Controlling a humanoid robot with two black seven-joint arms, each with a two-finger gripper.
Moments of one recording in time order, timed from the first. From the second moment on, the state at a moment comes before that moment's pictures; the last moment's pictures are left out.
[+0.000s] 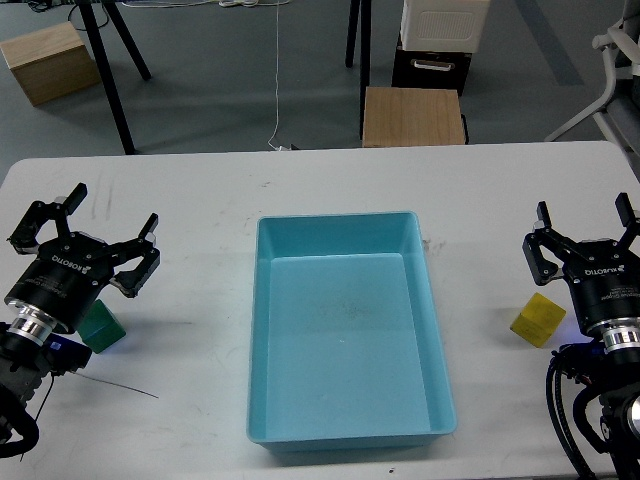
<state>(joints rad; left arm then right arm) -0.35 0.81 -0.46 -1.61 -0.72 -0.49 -0.49 -0.17 0.00 1.52 1.58 0.09 0.23 0.11</state>
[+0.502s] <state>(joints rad) -0.35 0.81 -0.47 -1.61 -0.72 -0.49 -0.49 -0.03 -0.05 1.52 1.53 -0.11 0.25 0.11</state>
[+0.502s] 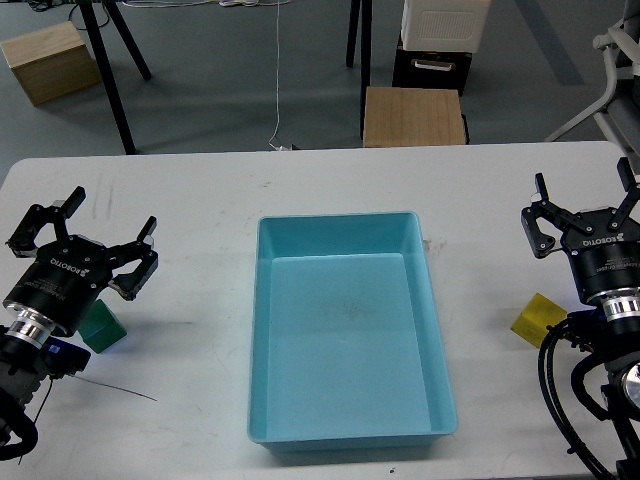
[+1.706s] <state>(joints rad) -0.34 0.82 -0.47 -1.60 -0.72 -0.49 -0.49 1.46 -1.01 -0.24 1.42 -1.66 0.28 0.49</state>
